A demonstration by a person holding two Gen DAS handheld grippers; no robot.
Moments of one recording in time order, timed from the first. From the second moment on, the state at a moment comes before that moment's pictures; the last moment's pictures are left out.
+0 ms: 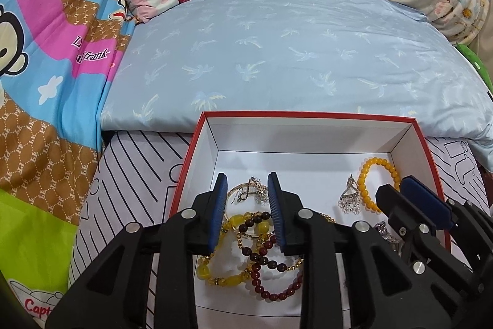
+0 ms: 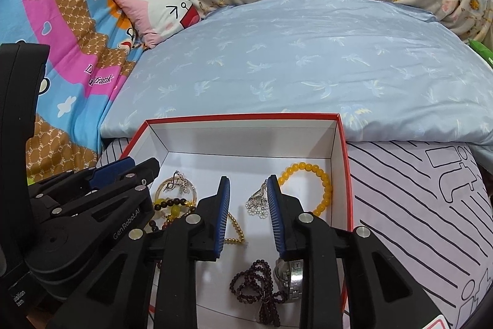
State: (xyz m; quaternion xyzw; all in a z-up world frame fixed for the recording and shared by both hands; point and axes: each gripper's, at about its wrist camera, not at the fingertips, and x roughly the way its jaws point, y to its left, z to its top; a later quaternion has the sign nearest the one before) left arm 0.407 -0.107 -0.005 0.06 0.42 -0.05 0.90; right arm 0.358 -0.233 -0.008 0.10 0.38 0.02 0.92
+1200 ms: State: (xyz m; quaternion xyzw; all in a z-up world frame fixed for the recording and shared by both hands) left arm 0.279 -0.077 0.028 0.06 0.39 -0.01 0.92; right arm 0.218 -0.233 0.028 0.09 0.37 -0.08 0.92
